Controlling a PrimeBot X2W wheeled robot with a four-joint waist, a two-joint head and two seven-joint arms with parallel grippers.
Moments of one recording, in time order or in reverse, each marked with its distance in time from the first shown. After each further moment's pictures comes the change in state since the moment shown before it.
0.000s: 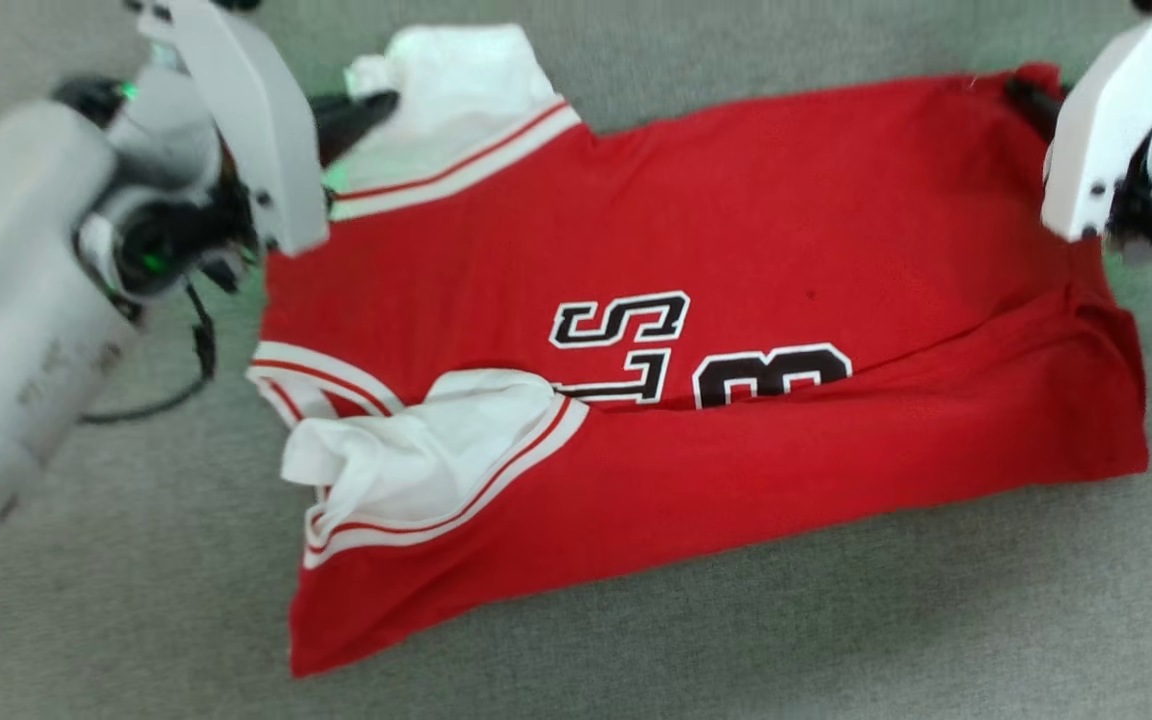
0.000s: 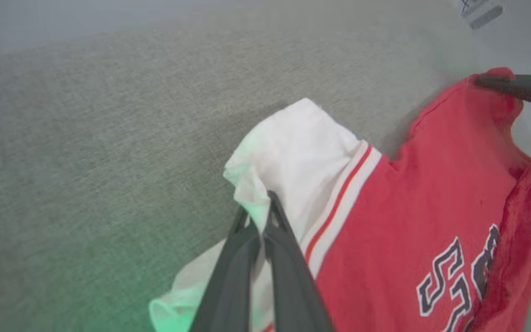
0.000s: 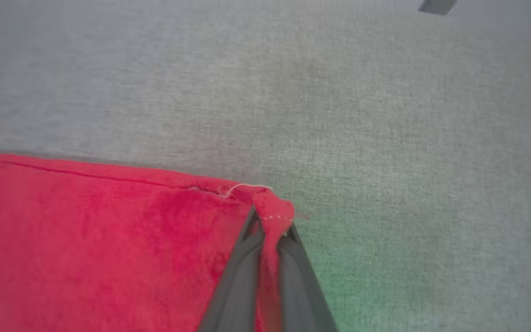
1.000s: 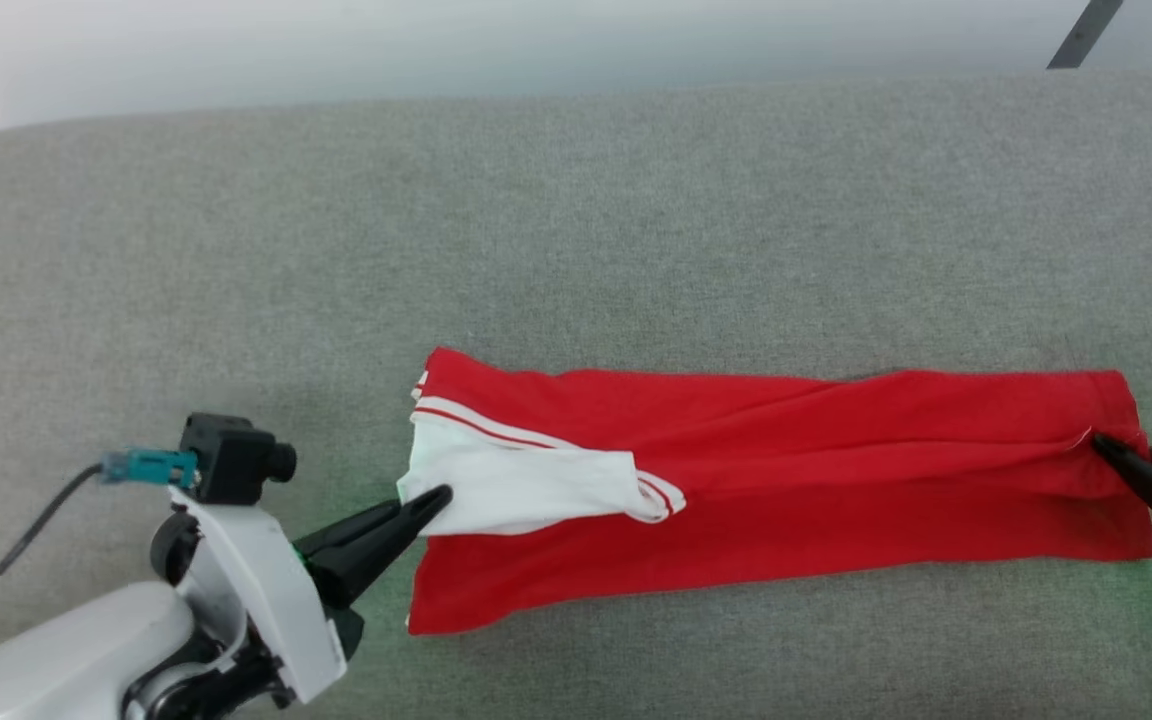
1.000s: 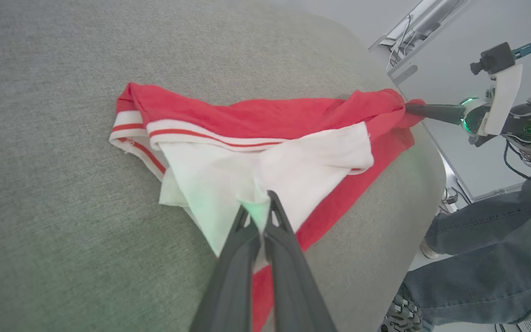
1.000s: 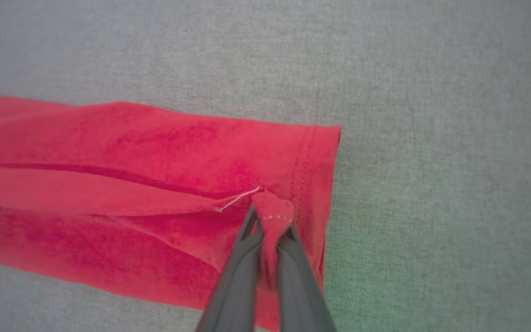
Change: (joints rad) left arm 0.578 0.290 -0.145 -0.563 -0.061 0.000 -0.532; right arm 0.747 -0.304 -0.132 -0.475 0.242 0.000 -0.048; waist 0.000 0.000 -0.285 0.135
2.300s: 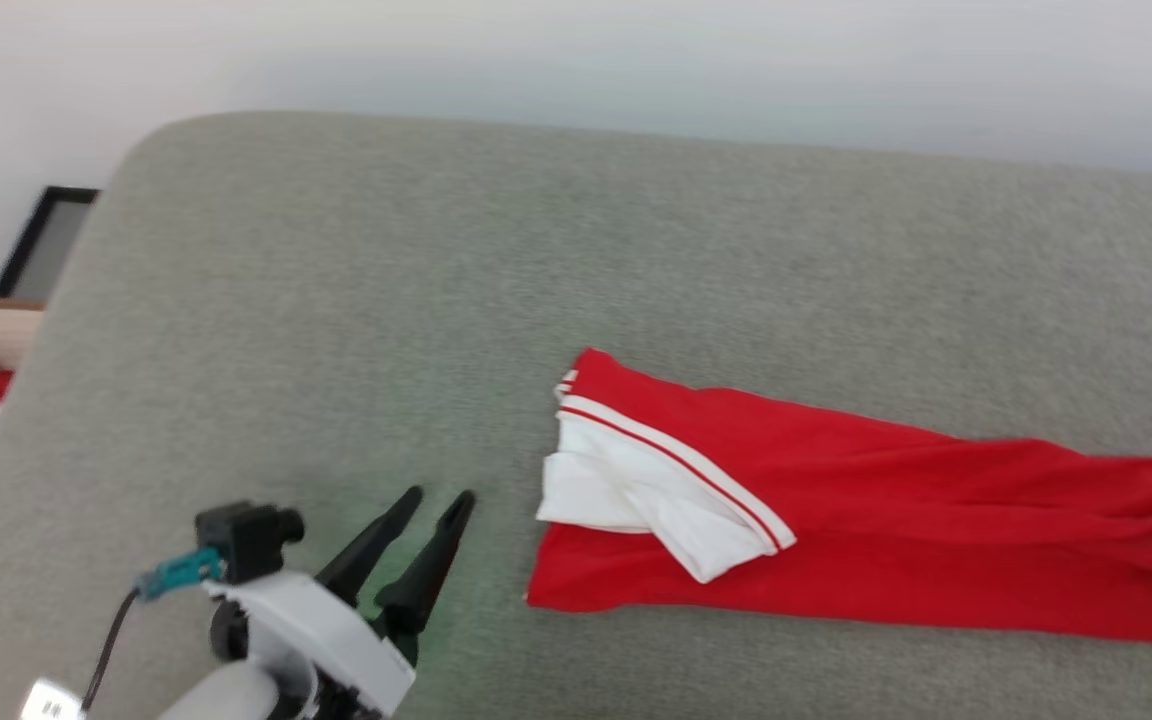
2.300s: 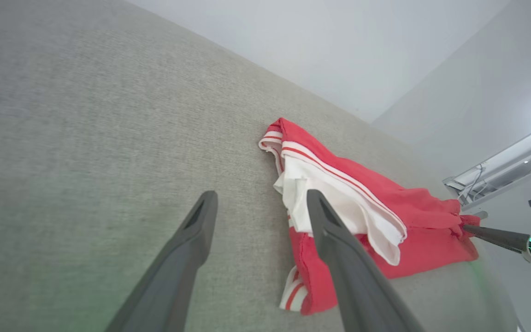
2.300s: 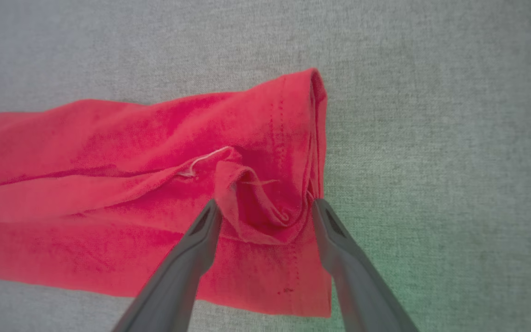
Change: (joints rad) left arm 0.355 -0.375 0.437 0.304 0.221 0.000 -0.131; right arm 0.230 0.050 -0.328 0.045 -0.003 0.000 0.088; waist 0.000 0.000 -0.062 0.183
